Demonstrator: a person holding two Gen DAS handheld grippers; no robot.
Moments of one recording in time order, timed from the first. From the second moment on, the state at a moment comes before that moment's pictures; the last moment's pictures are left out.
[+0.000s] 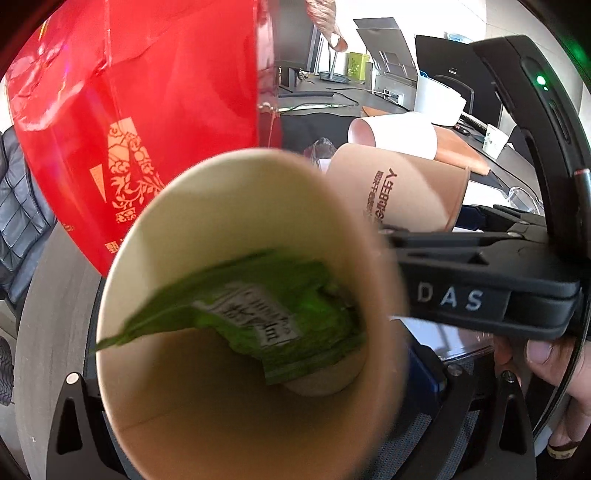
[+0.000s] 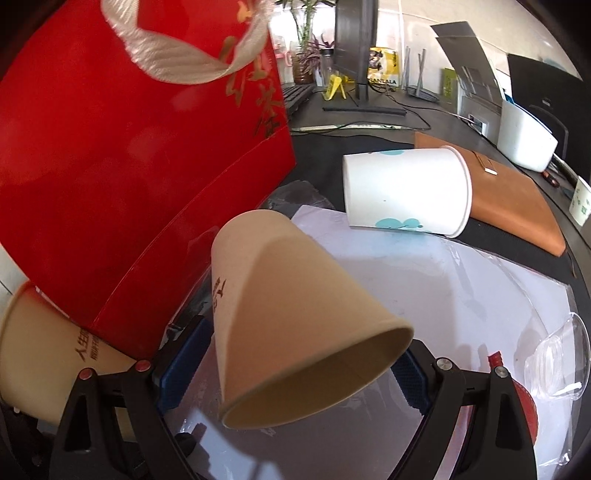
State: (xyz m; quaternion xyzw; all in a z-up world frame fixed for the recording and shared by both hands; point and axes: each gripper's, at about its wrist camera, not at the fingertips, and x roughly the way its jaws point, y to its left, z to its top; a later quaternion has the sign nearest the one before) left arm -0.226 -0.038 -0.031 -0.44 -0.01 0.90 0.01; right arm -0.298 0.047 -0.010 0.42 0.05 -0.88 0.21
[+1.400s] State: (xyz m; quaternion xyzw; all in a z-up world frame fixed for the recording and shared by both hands) left arm -0.182 -0.040 0.003 -0.33 0.01 0.95 0.00; right arm -0.274 0.079 0.016 0.33 -0.03 -0.92 0.22
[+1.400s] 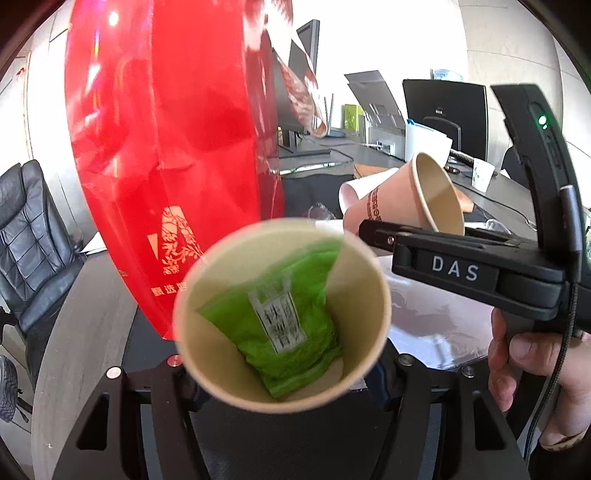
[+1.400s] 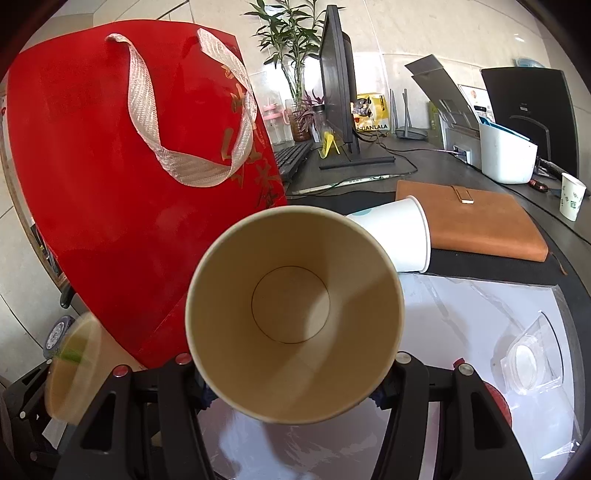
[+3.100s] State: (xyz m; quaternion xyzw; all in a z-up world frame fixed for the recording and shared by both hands) left arm -0.067 -0.106 0.079 -0.35 -0.06 0.93 0.06; right arm -0.236 0.075 0.034 0.27 -0.05 -0.93 0.26
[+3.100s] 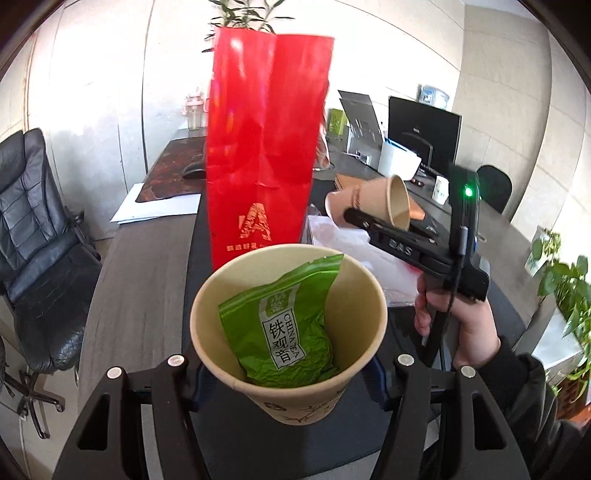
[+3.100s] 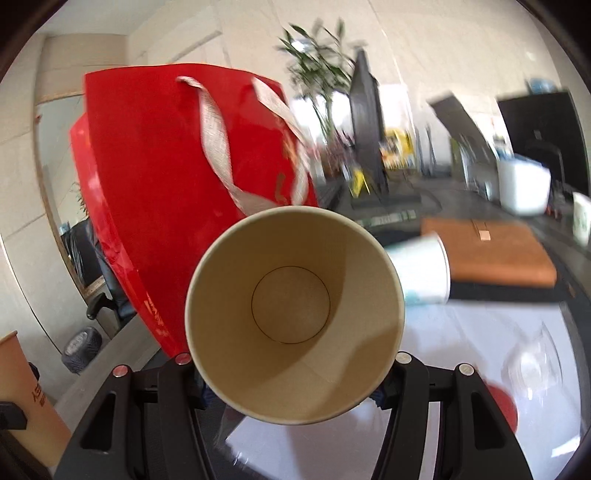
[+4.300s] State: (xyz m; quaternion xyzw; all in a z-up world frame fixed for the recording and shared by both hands) left arm -0.028 -0.128 0.146 -0.32 -0.04 0.94 0.08; right arm -0.114 0.046 0.142 0.32 0.06 -0.91 0.27
